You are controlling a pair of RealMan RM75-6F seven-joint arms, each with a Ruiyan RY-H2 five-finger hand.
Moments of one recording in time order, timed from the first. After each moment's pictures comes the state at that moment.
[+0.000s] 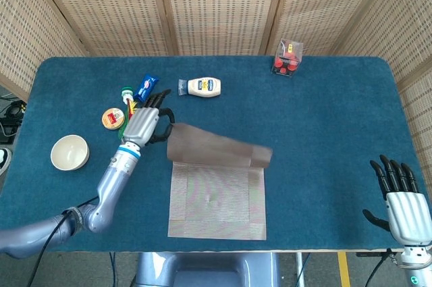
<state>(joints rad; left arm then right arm) -0.77 -1.61 -0.42 -1.39 1.04 0.91 0.17 0.03 -1.07 0.06 -1.74 -1.56 1.55 -0.15</state>
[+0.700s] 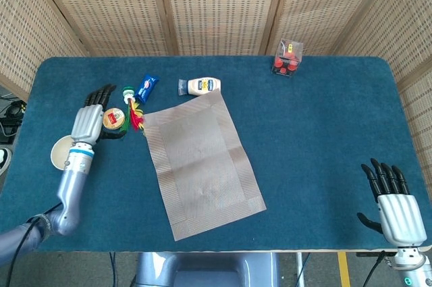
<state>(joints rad) -0.61 -1.48 -0.33 -1.34 1.08 1.08 0.04 0.04 -1.09 0.03 -1.73 -1.59 1.52 -0.19</state>
